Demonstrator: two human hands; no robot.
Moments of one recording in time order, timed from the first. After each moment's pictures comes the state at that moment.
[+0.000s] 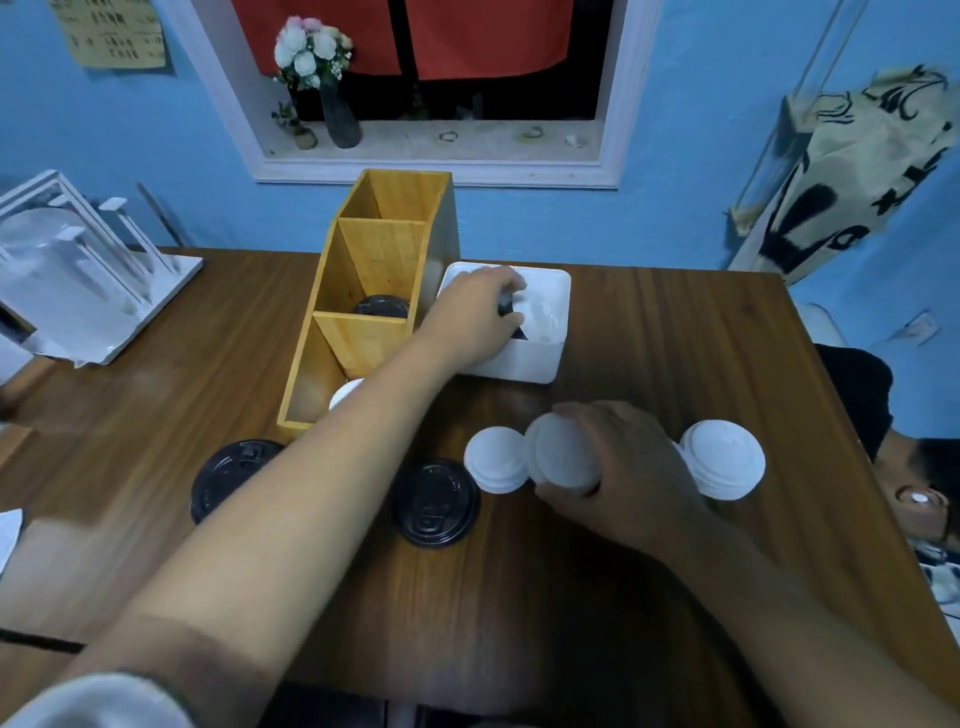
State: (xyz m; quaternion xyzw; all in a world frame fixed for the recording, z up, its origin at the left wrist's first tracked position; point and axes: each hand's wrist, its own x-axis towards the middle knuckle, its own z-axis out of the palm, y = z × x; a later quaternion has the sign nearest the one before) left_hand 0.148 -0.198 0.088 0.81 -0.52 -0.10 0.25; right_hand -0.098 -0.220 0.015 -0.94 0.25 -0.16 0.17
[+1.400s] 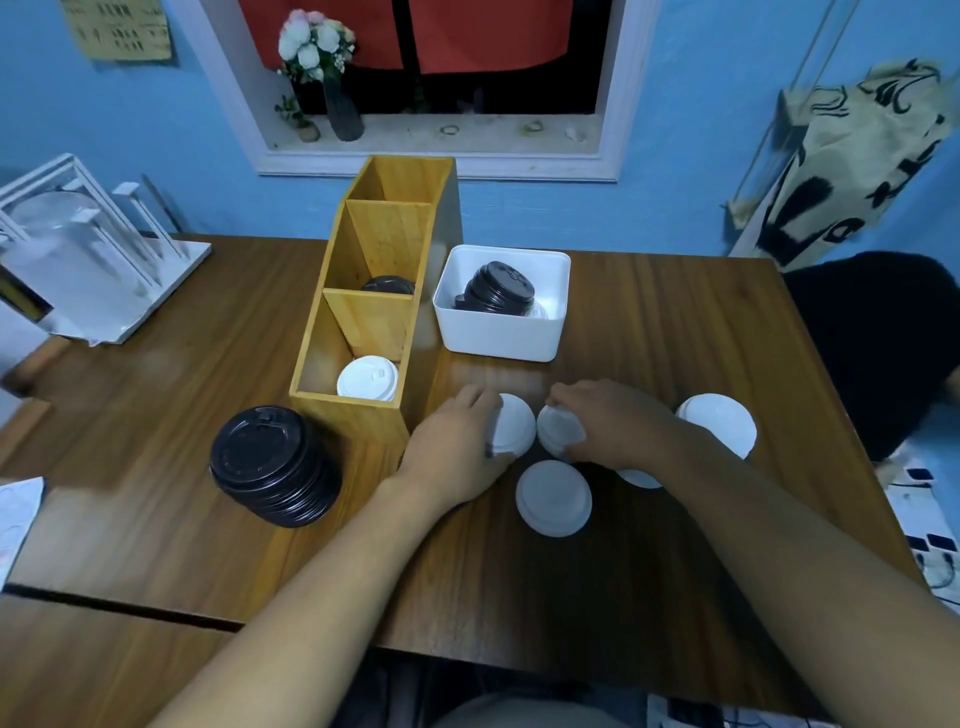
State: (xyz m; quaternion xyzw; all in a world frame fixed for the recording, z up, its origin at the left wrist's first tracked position) left_hand 0.080 -0.081 0.004 0.82 -0.55 -0.08 0.15; right_hand -0.069 -0.246 0.024 -0.96 0.23 0.11 0.14
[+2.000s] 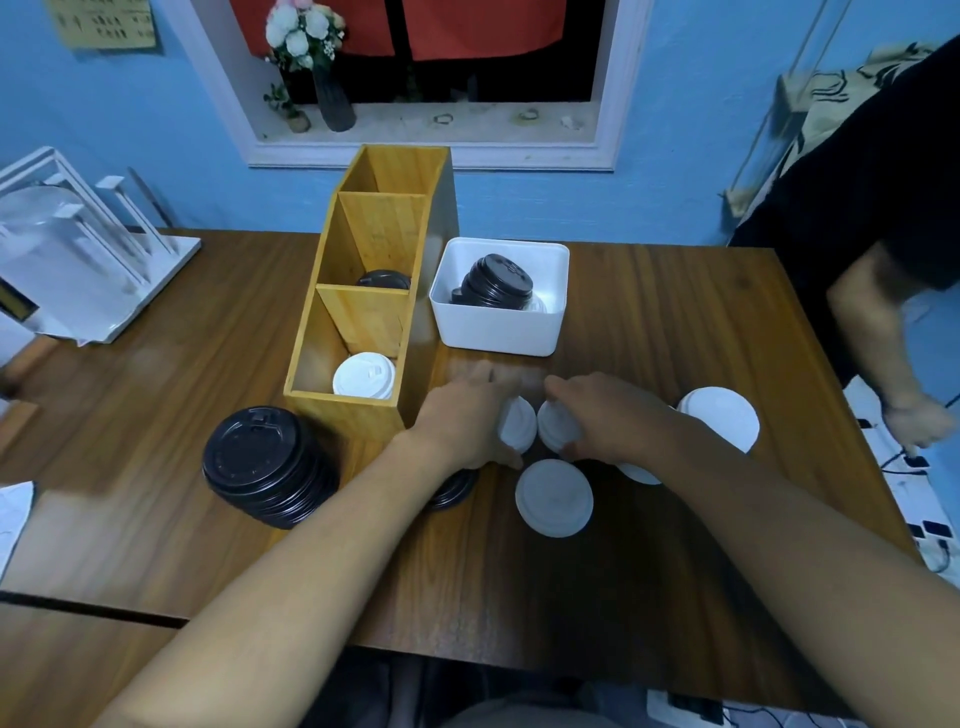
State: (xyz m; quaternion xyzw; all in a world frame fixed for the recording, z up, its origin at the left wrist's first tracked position) left_hand 0.093 -0.118 0.018 0.81 -0.58 -0.13 0.01; right_hand -0.060 -0.243 0.025 -0.96 0.22 0.12 0.13
